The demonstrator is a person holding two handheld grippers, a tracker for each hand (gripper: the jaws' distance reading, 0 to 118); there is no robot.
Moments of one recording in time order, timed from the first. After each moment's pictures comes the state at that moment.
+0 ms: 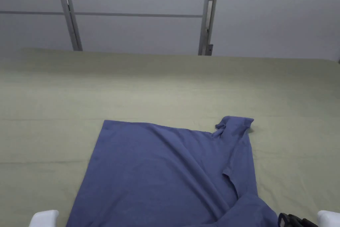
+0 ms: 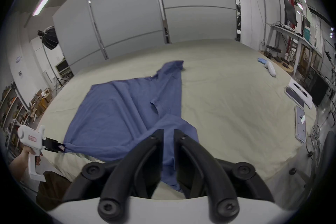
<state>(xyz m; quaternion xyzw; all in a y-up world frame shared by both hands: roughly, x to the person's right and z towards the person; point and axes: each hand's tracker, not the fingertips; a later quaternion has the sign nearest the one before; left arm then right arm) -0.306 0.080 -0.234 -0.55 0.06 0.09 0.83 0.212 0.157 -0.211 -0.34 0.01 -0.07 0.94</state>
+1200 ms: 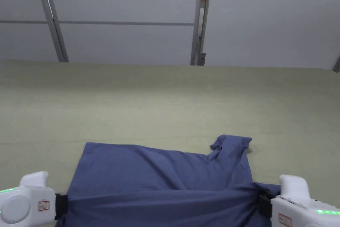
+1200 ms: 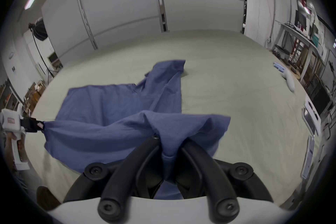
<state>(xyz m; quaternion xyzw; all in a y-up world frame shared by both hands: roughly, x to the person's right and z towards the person) -0.311 0.120 -0.403 -0.49 0.08 0.12 0.86 0.204 0.126 -0.407 -0.40 0.02 -0.04 0.92</state>
